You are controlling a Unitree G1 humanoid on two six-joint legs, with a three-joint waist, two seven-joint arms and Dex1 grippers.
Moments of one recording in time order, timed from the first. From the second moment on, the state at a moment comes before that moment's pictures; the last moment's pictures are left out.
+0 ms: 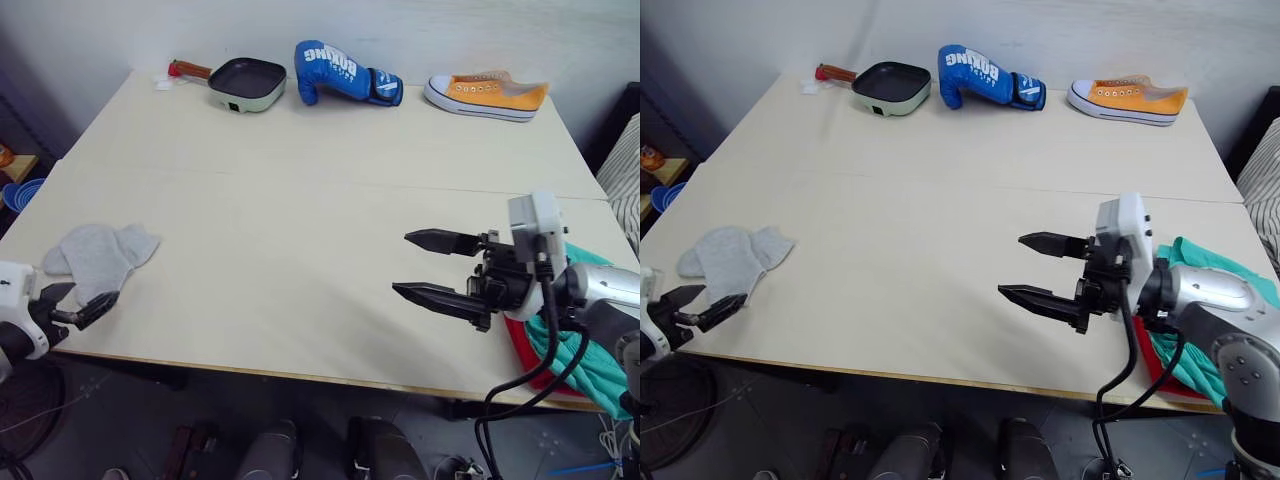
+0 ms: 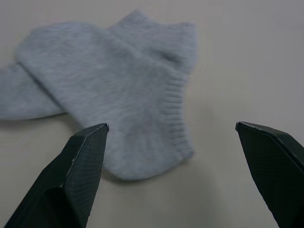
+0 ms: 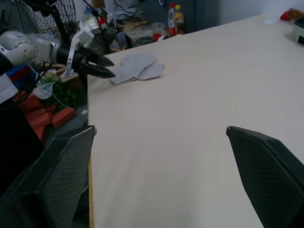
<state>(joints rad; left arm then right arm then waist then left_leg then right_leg) 0.01 0.85 0.64 0.10 -0.40 0.58 -0.70 -0.29 -0.81 -0.24 -0.58 1.00 0.80 0.82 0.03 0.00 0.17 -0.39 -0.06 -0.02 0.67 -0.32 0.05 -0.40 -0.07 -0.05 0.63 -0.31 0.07</state>
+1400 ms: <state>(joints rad) -0.73 0.85 0.23 0.96 -0.16 0.38 -0.70 -0.21 -0.84 -0.24 -0.68 1.03 0.79 0.69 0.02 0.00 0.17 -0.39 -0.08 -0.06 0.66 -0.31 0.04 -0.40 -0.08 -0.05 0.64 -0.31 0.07</state>
